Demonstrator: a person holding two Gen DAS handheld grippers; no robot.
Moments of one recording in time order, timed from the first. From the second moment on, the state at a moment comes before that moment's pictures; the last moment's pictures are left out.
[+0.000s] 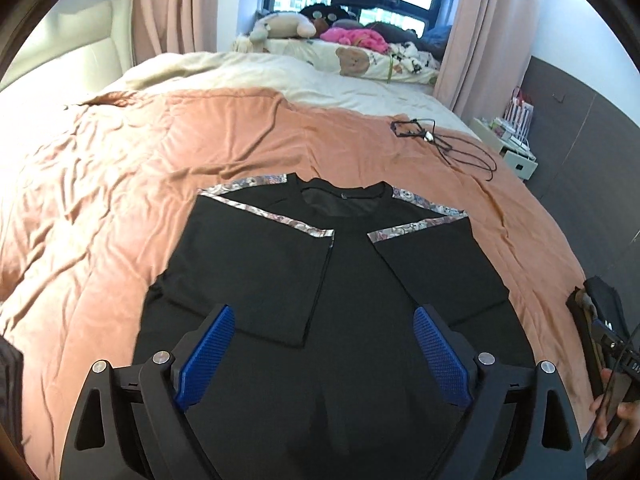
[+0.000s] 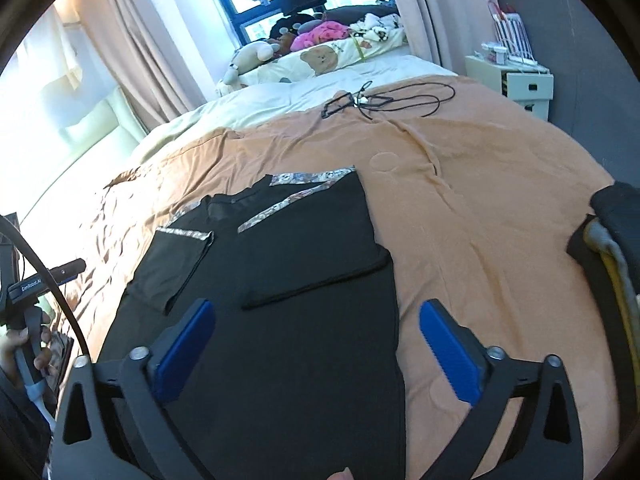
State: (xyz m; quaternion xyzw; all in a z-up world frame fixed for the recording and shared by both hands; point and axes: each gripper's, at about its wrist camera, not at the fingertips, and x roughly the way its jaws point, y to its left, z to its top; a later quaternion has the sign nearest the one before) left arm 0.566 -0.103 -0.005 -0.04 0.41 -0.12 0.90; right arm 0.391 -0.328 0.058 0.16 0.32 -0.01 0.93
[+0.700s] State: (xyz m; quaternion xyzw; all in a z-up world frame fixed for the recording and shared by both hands) left arm 0.422 -0.002 0.004 -0.03 0.40 -0.10 0.91; right arm 0.271 -0.286 0.081 0.11 0.30 0.00 0.95
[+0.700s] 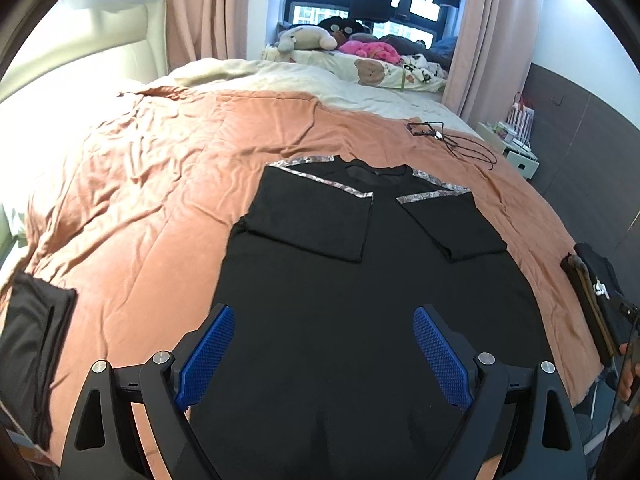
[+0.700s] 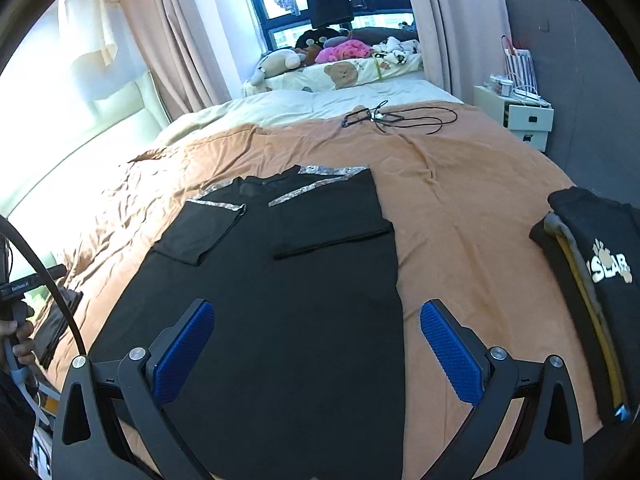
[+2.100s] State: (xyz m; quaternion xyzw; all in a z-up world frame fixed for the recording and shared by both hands) left arm 0.252 0.133 -0.060 -0.22 0.40 -0.05 0.89; right arm 0.109 -0.295 0.043 0.15 0.28 0.02 0.95
